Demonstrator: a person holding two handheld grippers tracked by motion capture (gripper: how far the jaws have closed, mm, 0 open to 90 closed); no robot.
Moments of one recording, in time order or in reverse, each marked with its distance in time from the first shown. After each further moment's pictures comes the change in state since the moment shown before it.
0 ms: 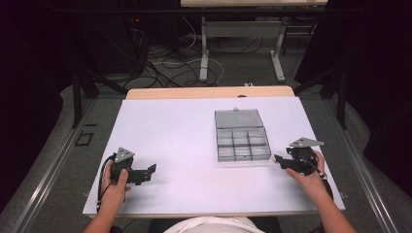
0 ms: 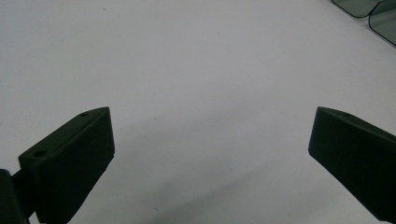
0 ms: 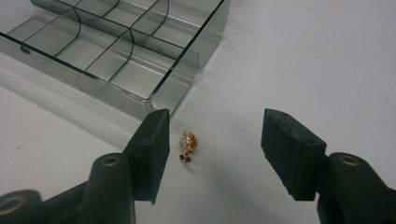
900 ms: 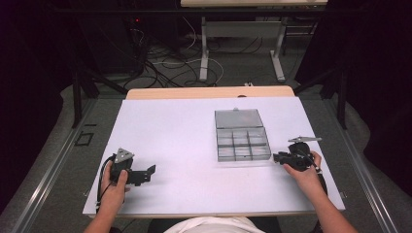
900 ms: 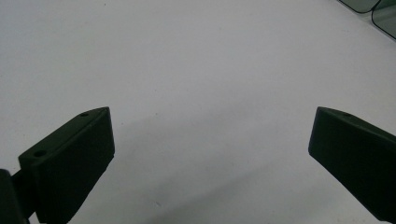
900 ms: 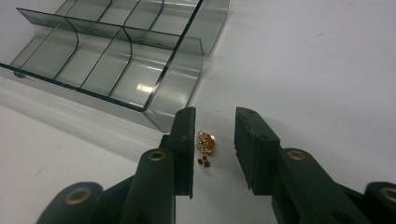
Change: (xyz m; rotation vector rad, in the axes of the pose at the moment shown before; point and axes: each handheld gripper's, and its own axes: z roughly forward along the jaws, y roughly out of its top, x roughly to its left) left arm 0.000 -0.003 -0.001 0.001 0.006 -0.007; right arm -0.006 0.000 0.020 0.084 0.070 0.212
